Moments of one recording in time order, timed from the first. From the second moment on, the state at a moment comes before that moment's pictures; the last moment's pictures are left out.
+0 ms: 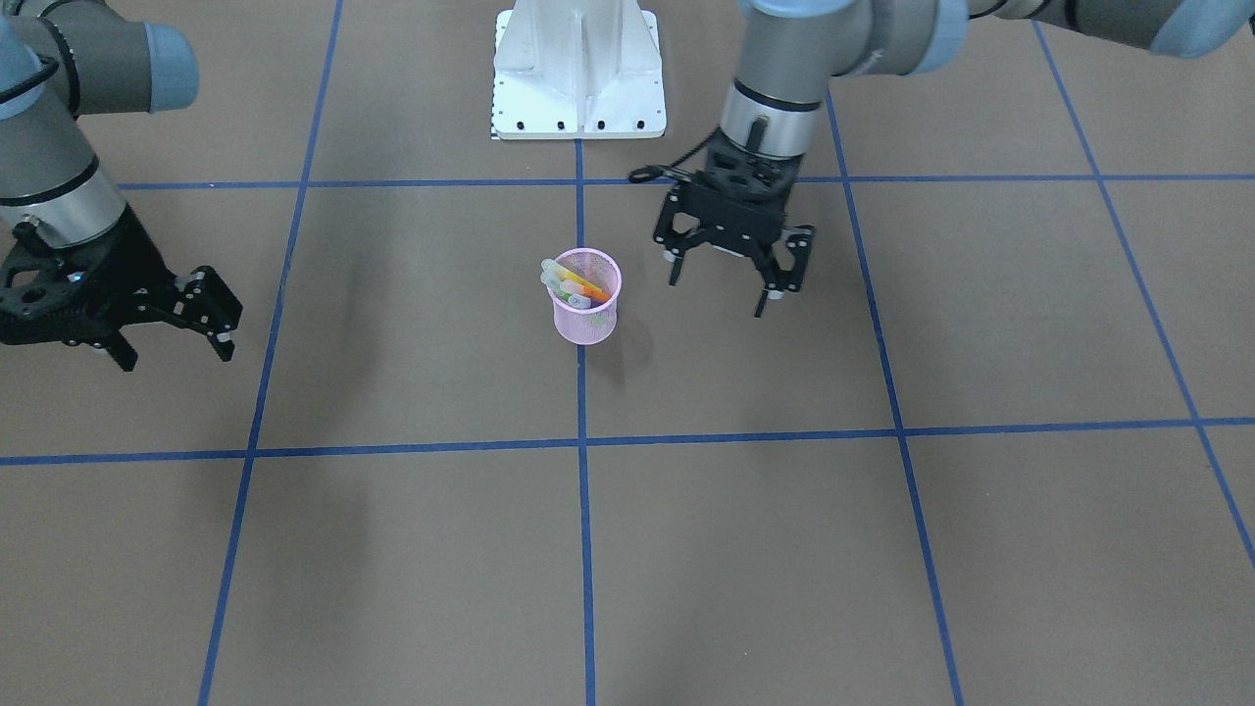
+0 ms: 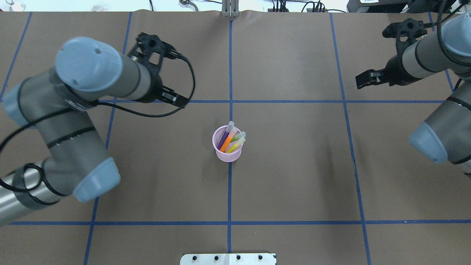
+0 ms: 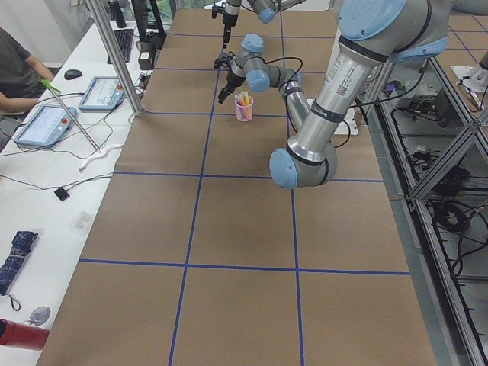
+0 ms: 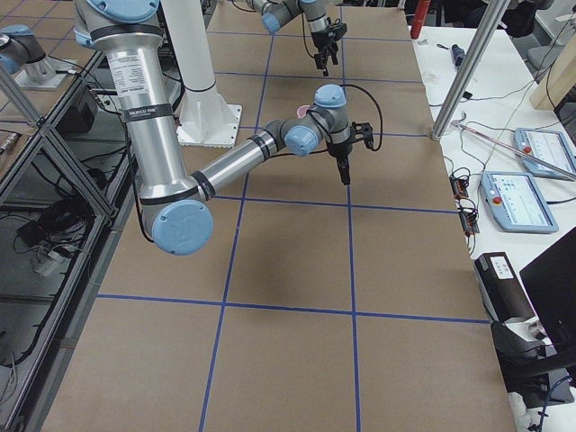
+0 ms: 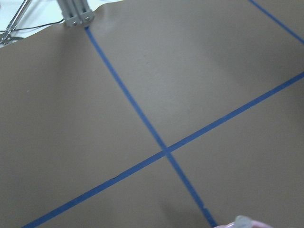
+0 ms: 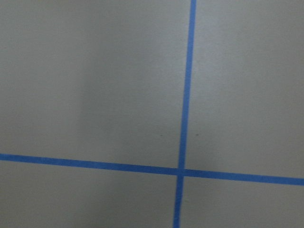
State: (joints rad) left arm -0.73 -2.08 -1.90 -1.67 -1.82 -0.65; right arm 0.99 -1.35 1.86 -1.38 2.00 0.74
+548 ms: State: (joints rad) left arm -1.19 -1.73 -1.85 -1.64 -2.17 -0.24; right arm 1.35 -1.42 1.67 -1.39 2.23 0.22
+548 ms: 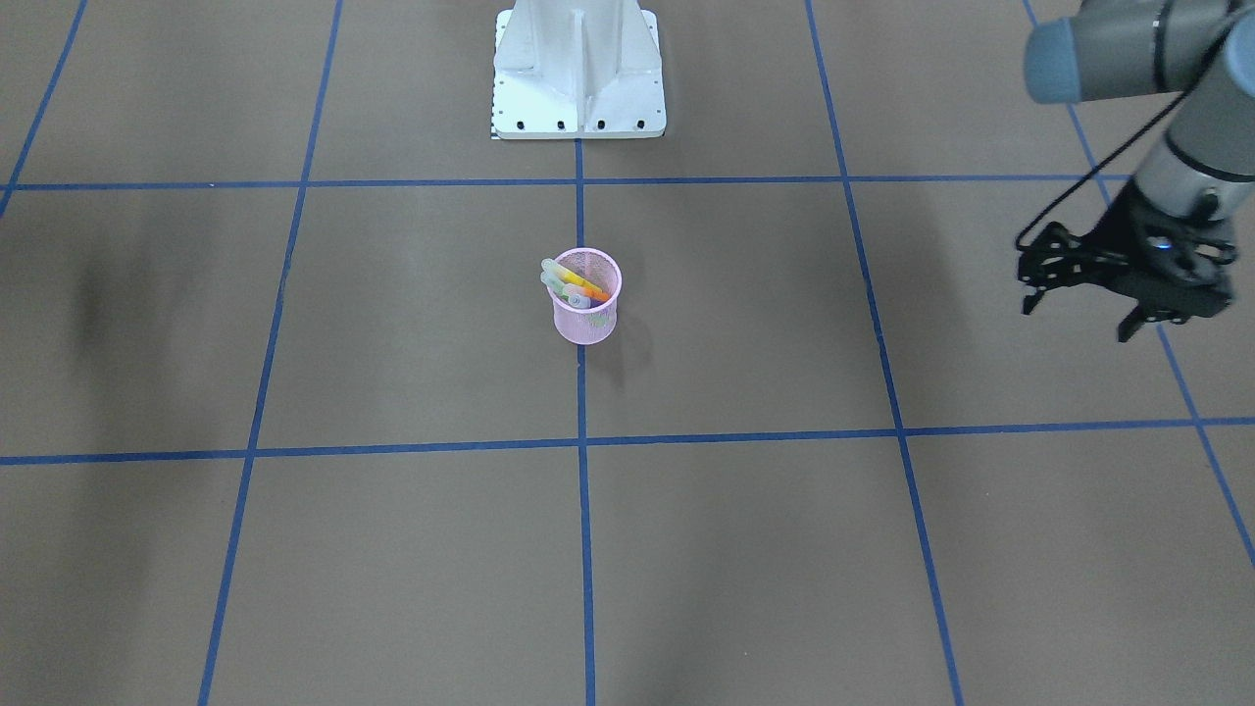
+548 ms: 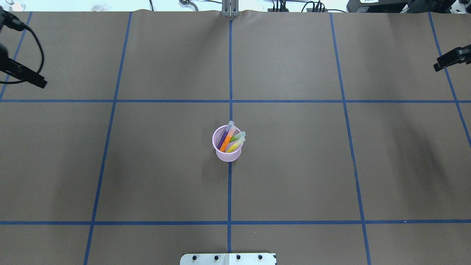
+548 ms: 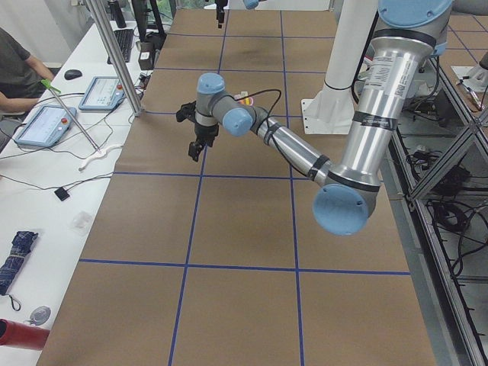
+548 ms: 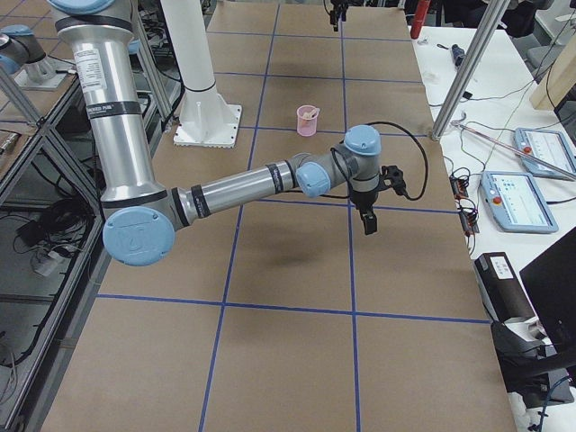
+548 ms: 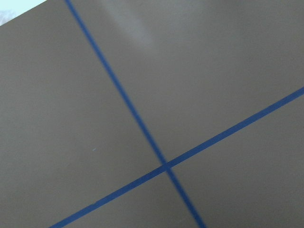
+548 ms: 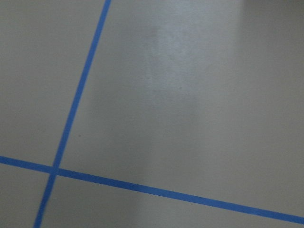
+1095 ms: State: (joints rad) left arm -1.45 -1.69 -1.58 -1.62 -2.35 -0.04; right arm 1.53 -1.48 1.52 -1.43 2.33 -0.10
